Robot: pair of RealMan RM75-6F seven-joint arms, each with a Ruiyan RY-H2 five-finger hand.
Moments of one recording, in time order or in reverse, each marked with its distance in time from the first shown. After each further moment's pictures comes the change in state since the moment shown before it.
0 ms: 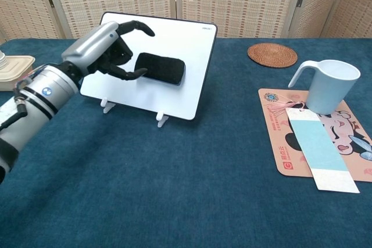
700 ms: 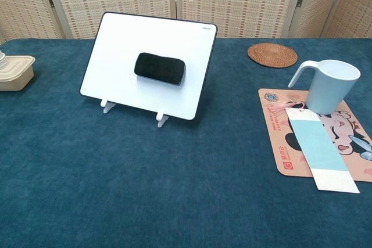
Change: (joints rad) left arm 0.531 0.898 0.280 -1.088 -0.090 0.191 0.464; right arm 0.029 -0.021 -0.049 -0.022 -0.093 -0.026 -0.104
